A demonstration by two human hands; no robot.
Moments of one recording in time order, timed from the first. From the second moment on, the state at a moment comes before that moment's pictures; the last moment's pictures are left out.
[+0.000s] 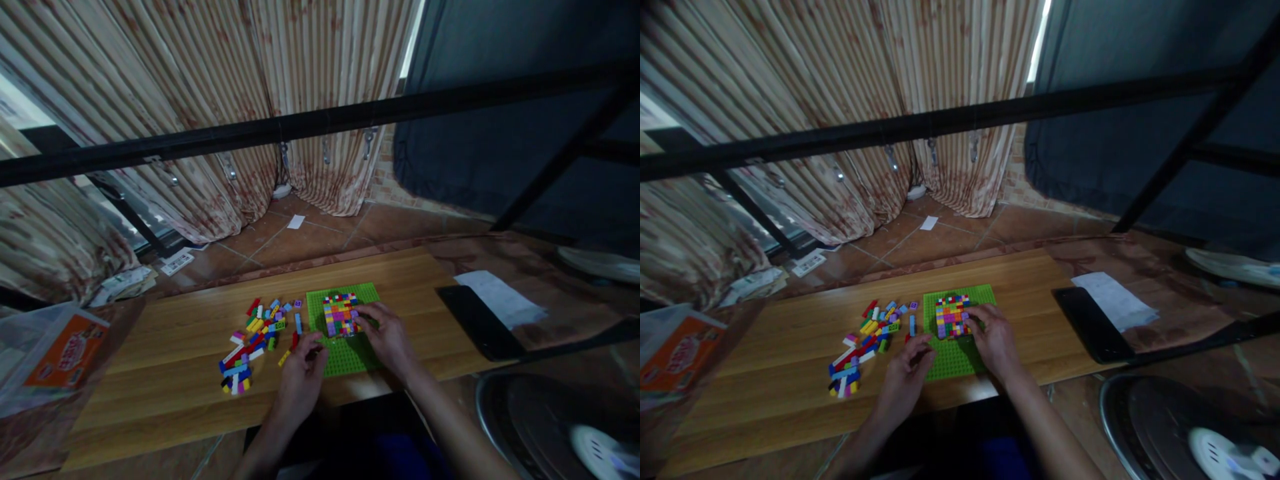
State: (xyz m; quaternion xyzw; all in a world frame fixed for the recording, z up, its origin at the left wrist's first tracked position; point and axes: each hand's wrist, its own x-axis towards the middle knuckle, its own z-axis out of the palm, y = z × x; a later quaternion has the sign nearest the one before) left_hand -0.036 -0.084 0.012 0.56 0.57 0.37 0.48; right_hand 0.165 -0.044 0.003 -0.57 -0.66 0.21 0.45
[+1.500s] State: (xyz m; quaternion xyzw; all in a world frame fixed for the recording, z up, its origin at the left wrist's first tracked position) left_hand -0.042 -0.088 -0.004 0.60 0.54 0.39 0.44; right_hand 0.142 -0.034 -0.025 -0.63 -0.57 0.21 0.48
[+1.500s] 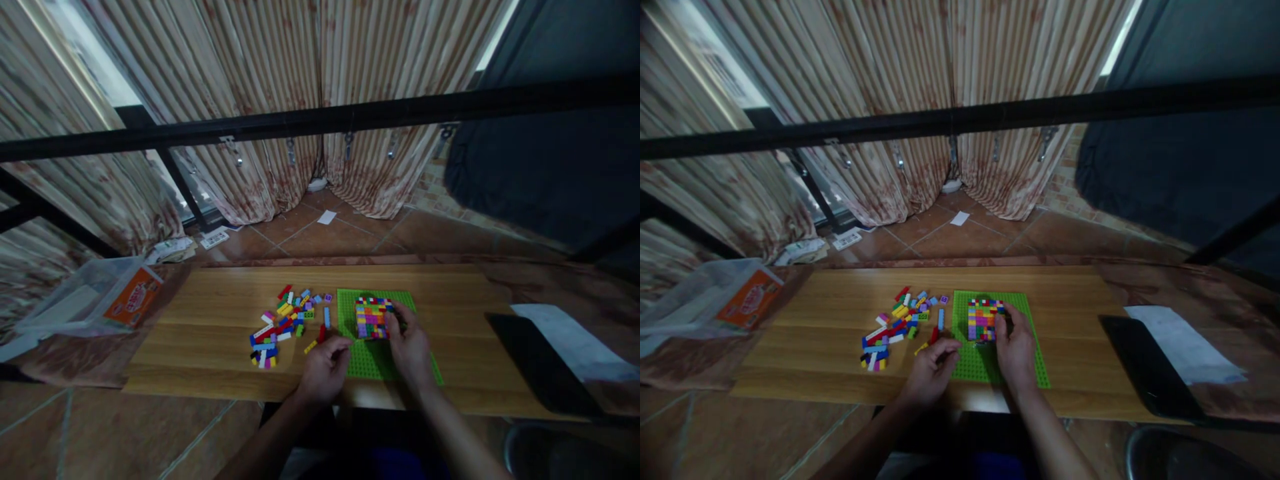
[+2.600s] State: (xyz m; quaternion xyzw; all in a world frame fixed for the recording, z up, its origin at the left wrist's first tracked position) left_hand -0.122 -0.035 0.019 0.70 0.71 0.09 0.02; right_hand 0.166 -0.067 -0.033 -0.65 -0.54 0.21 0.49
